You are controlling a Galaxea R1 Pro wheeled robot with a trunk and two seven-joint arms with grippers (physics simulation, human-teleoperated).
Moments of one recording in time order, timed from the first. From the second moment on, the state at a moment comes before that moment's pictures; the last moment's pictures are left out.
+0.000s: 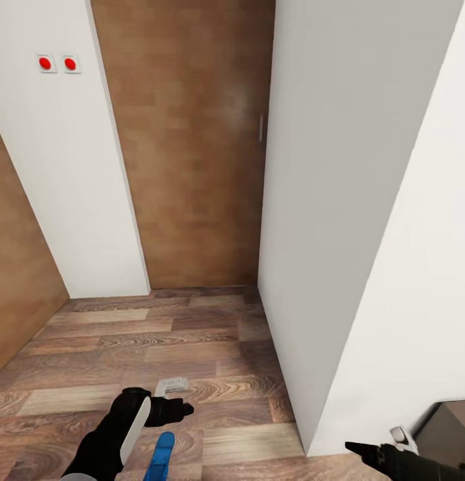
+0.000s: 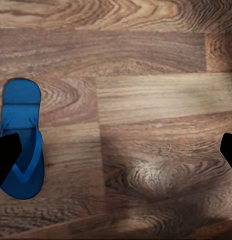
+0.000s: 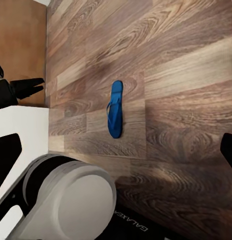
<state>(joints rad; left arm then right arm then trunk) -0.42 -0.04 0.00 -0.90 0.14 0.84 -0.13 0.00 -0.38 -0.25 -1.22 -0.44 0.95 0.96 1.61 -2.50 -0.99</state>
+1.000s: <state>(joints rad) -0.42 -0.04 0.00 -0.90 0.14 0.84 -0.13 0.00 -0.38 -0.27 -1.23 -0.44 0.96 0.96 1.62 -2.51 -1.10</state>
